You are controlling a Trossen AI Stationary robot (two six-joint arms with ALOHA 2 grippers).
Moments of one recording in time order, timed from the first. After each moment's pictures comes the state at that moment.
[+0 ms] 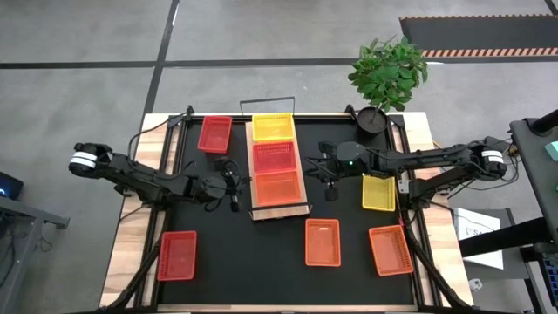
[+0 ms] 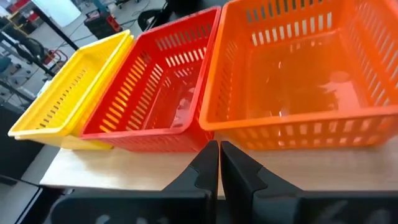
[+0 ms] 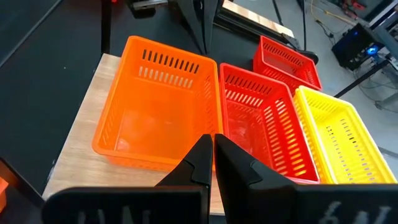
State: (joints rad) left arm -0.11 1.22 0.39 0.33 -0.57 0.14; right arm -0.14 1.29 0.75 0.06 -0.08 -0.45
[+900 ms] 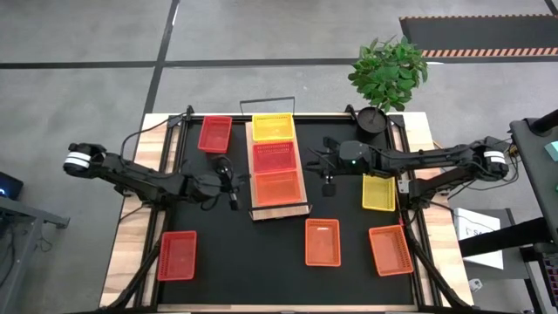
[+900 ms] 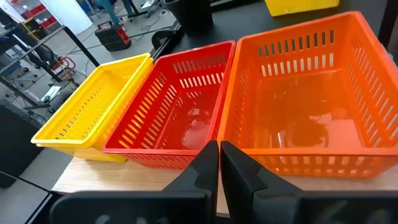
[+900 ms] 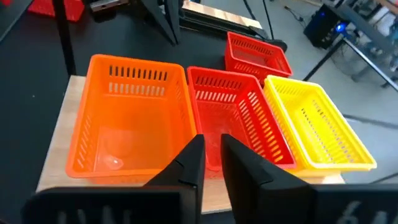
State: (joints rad) left arm -0.12 1.14 0.39 0.33 -0.60 0.12; right arm -0.14 1.27 0.75 0.08 0.03 -0.31
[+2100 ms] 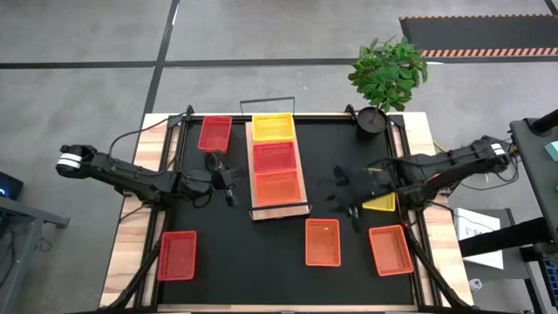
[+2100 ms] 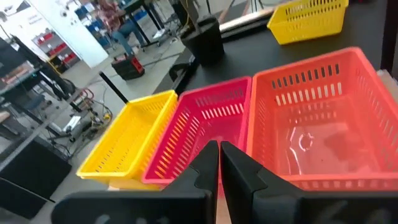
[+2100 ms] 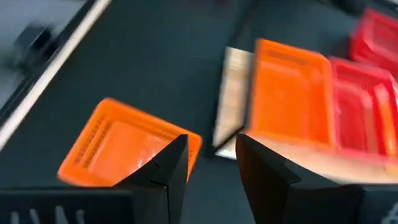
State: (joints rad) left arm -0.12 1.01 0.39 0.33 -0.62 0.27; right arm 0.26 1.23 1.18 -0.74 0.03 -0.14
